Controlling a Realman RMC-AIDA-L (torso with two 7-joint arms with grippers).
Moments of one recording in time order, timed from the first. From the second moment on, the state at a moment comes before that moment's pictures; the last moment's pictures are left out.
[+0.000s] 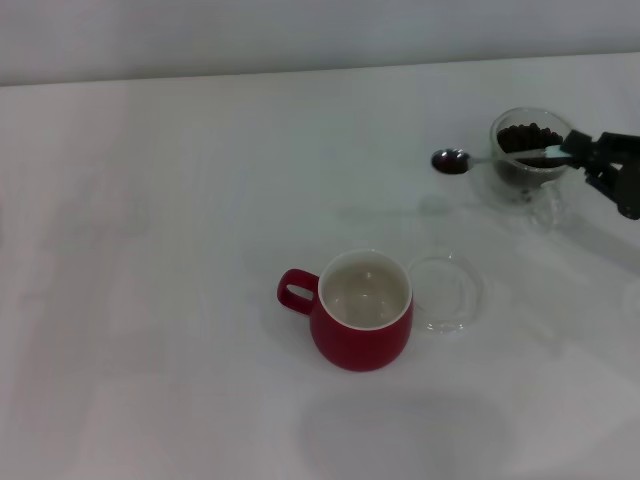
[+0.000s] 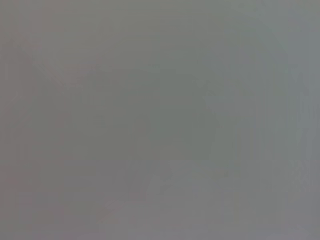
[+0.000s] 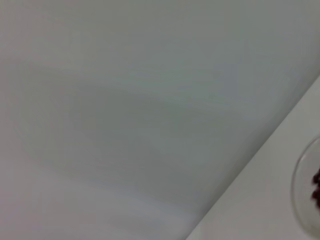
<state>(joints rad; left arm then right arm) -0.42 -2.08 -0.77 -0.02 -1.08 -1.46 2.82 0.27 1.95 -0.66 -0.47 1.58 1.48 -0.91</state>
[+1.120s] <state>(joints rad) -0.44 -2.07 -0.78 0.01 -1.08 -1.45 2.83 0.26 2.00 -0.79 -0.44 1.54 1.57 -0.89</state>
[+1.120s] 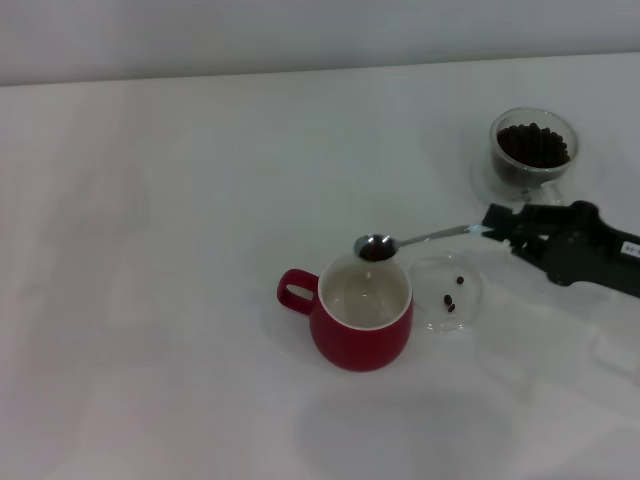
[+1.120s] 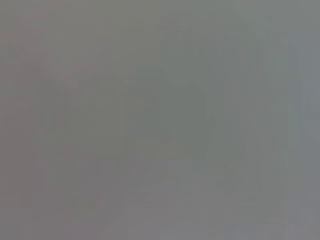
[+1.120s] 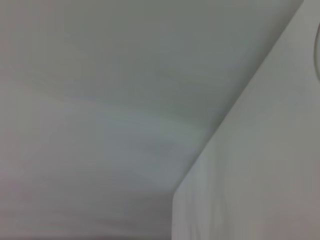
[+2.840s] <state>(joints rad) -0.44 -2.08 -0.77 0.01 -1.07 -1.45 2.83 0.29 1.99 -0.84 -0.45 1.53 1.64 -1.40</state>
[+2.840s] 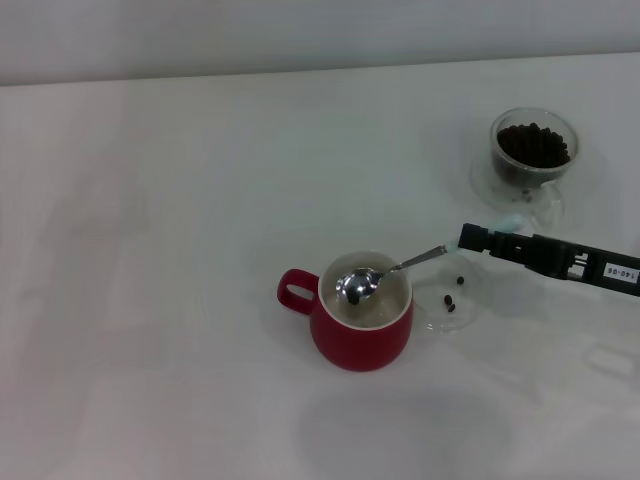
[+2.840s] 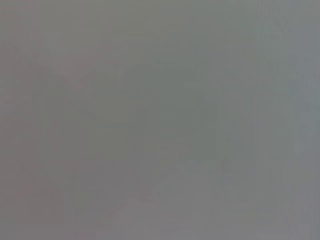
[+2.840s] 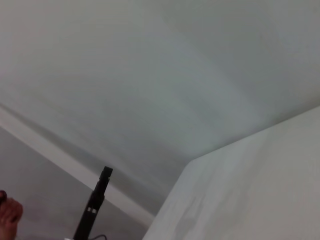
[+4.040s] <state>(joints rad) -0.45 -2.07 -0.78 0.01 -1.08 -1.42 2.83 0.21 1.88 -0.63 -0.44 1.56 1.67 -1.35</state>
